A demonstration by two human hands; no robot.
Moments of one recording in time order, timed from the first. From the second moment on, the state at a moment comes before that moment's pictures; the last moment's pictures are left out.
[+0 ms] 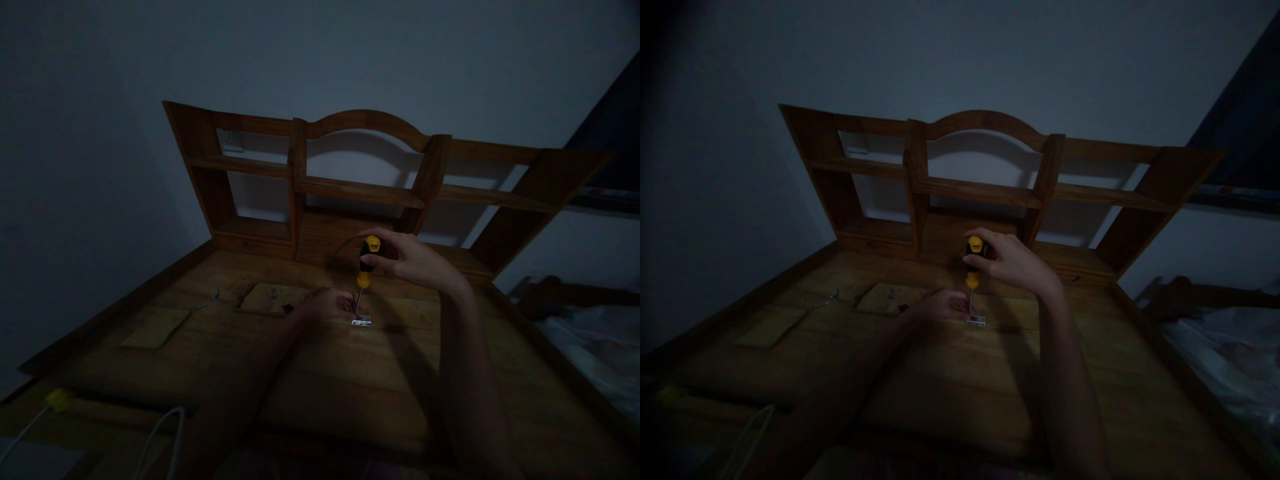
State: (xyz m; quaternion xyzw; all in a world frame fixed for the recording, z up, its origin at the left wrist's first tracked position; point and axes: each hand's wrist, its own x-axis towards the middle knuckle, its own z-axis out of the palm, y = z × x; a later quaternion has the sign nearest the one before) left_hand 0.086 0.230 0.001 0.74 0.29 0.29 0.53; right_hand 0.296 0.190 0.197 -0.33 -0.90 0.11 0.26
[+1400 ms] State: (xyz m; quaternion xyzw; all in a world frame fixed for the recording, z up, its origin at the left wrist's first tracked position) left_hand 0.086 0.228 0.004 0.75 0.28 0.29 0.52; right_hand 0.303 0.196 0.197 -0.27 -0.92 0.14 0.23
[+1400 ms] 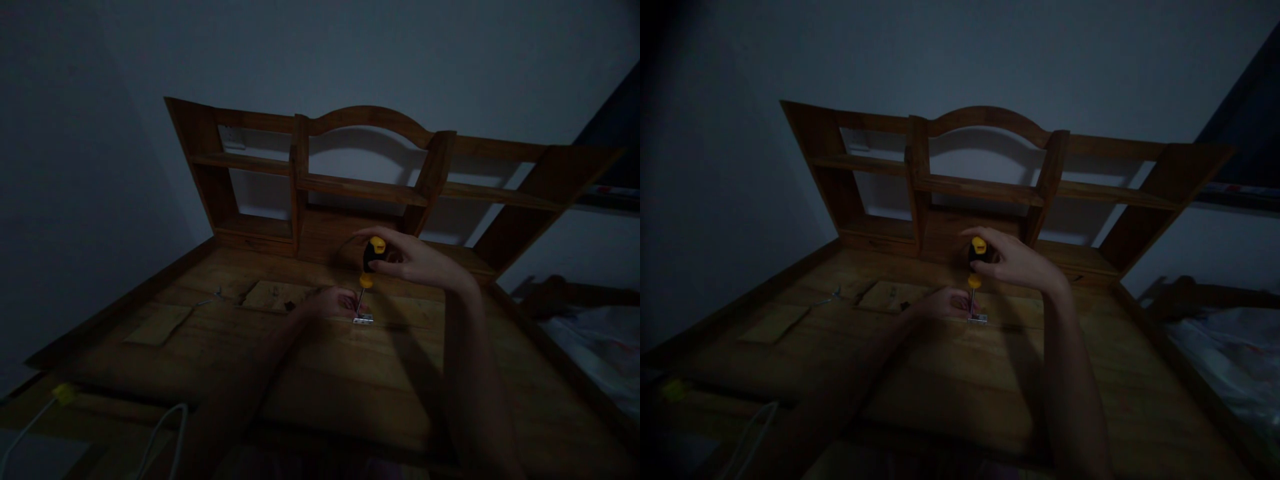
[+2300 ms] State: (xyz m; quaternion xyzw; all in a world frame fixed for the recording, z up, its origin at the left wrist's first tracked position) left_hand 0.086 0.225 0.007 0.75 0.29 0.29 0.52; right_hand 0.298 0.191 0.200 -0.30 -0.91 0.12 0.25
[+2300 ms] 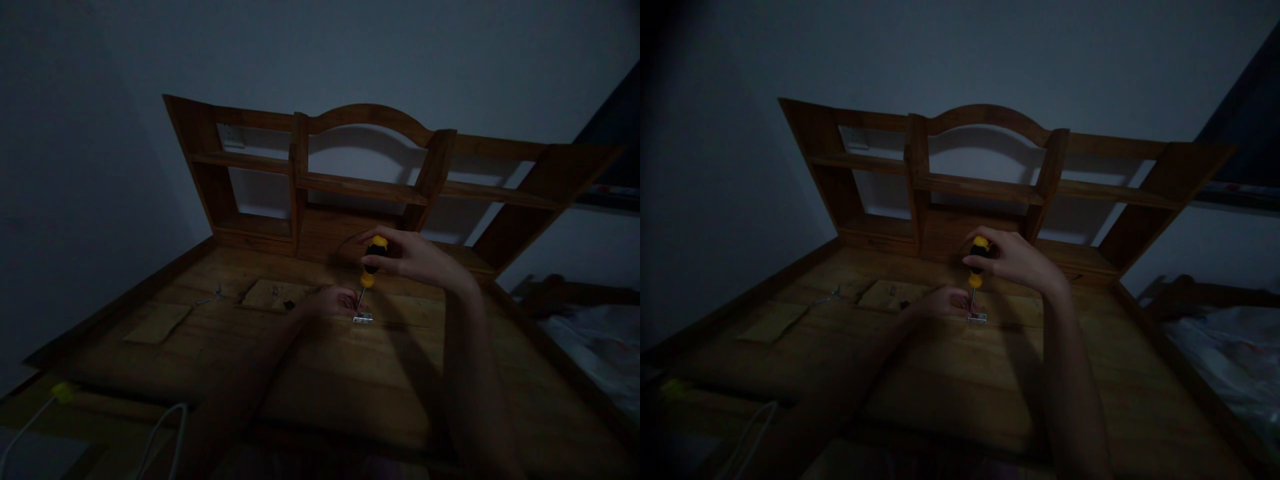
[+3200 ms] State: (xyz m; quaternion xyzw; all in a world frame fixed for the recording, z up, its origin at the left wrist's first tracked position) left_hand 0.087 0.228 0.003 0.75 0.29 0.29 0.52; right_hand 0.305 0.190 0.201 -0.28 -0.91 0.16 0.26
